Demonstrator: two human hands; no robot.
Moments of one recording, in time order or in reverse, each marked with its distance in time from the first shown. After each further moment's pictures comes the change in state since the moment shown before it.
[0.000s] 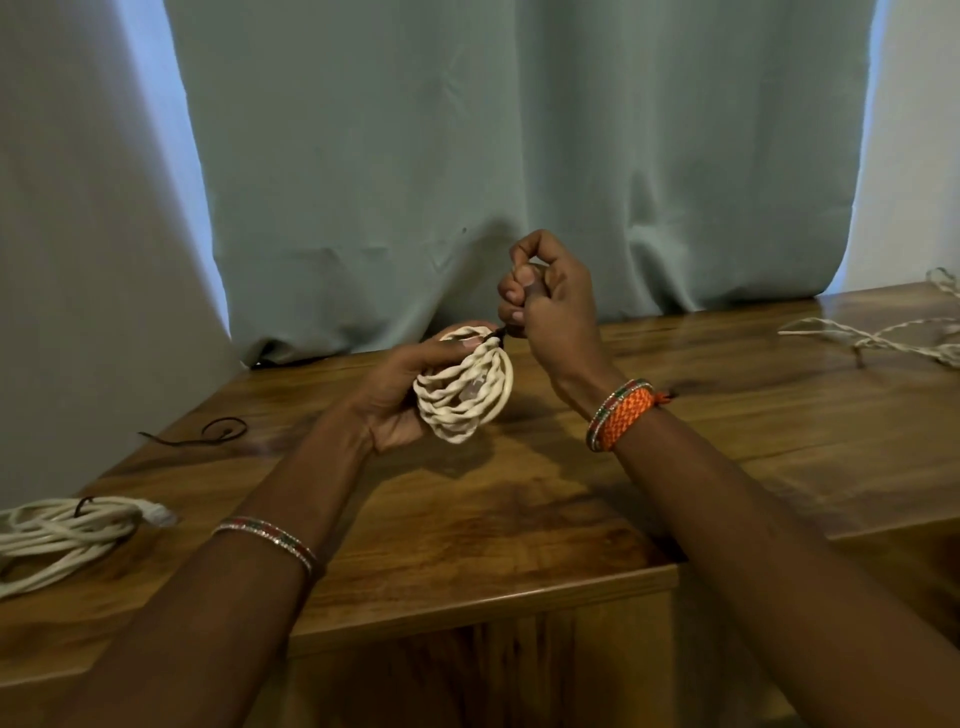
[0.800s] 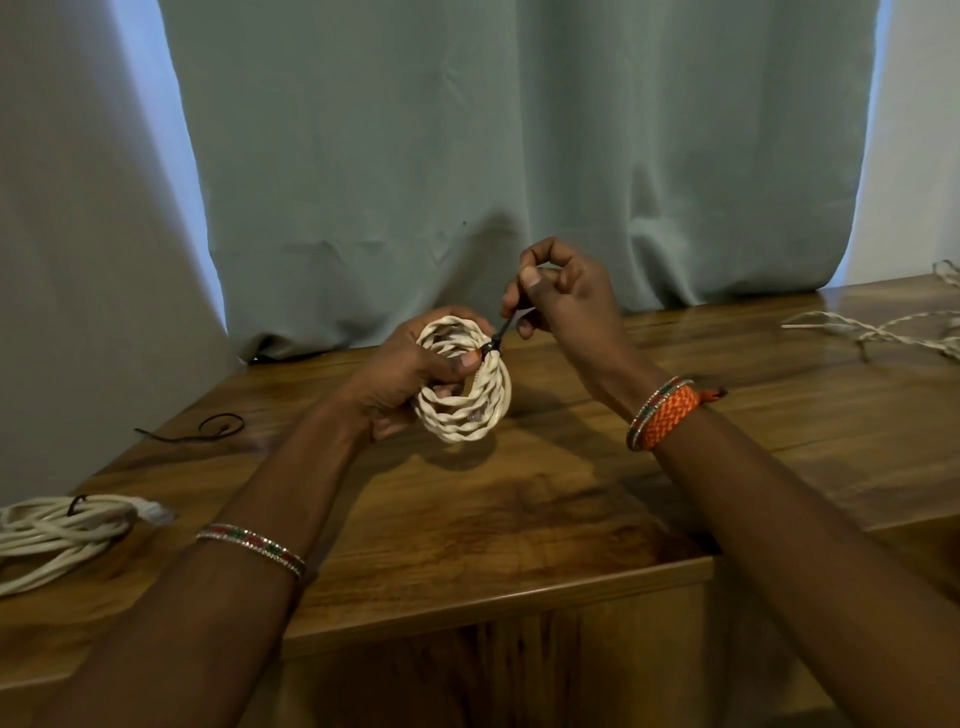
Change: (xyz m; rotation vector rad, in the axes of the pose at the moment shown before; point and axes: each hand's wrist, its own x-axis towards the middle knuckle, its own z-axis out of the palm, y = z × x) left_hand 0.007 0.001 -0.015 0.423 -0.032 0.259; right_hand -0.007 -0.007 -0.016 -0.068 -0.089 0.039
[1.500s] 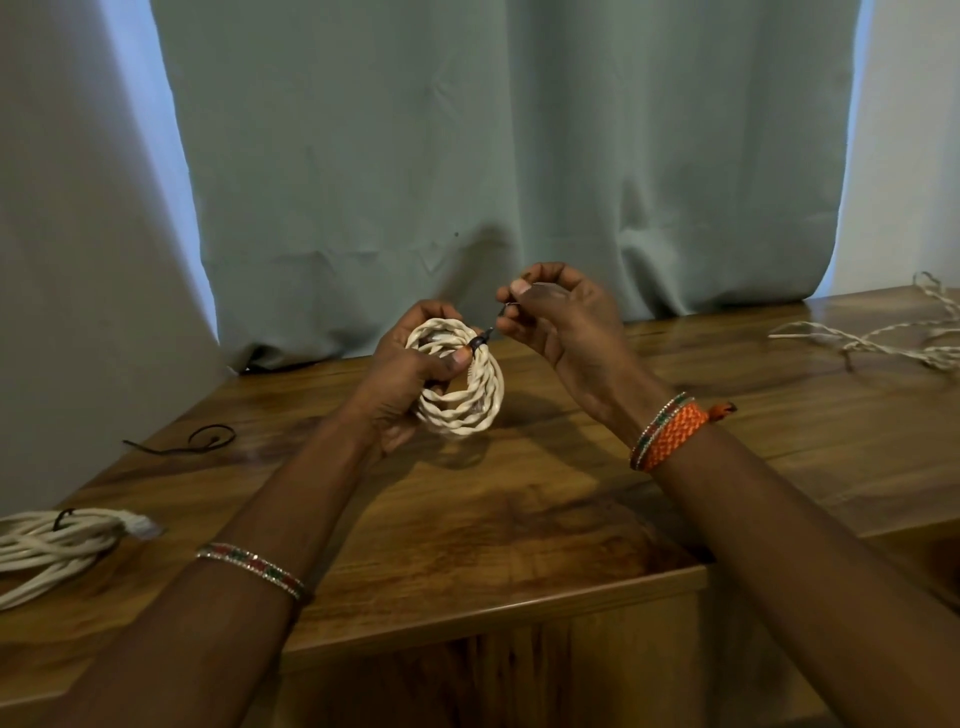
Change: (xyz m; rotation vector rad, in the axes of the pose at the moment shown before) left_hand 0.006 -0.003 0.010 -0.096 0.241 0.063; right_hand -0.004 -0.005 -0.002 0.444 0.081 0.218
